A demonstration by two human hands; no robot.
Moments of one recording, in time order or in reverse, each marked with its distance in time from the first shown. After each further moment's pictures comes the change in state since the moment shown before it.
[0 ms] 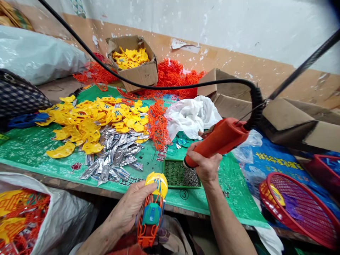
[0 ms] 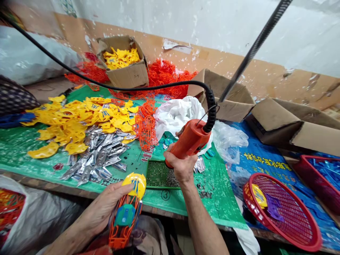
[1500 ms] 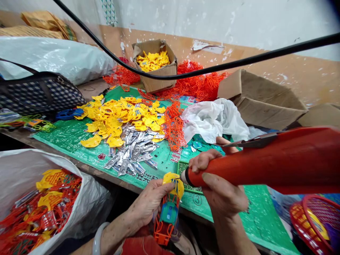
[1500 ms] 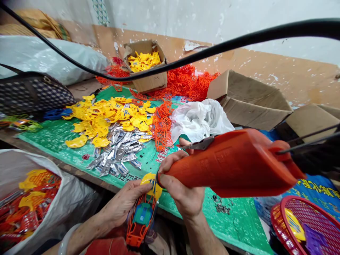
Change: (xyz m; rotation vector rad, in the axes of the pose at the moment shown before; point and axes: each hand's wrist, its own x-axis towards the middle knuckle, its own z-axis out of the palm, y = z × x) left_hand 0.000 -0.002 0.015 -0.052 0.011 0.074; right_hand -0.039 -0.061 0.038 0.445 -0.297 0.061
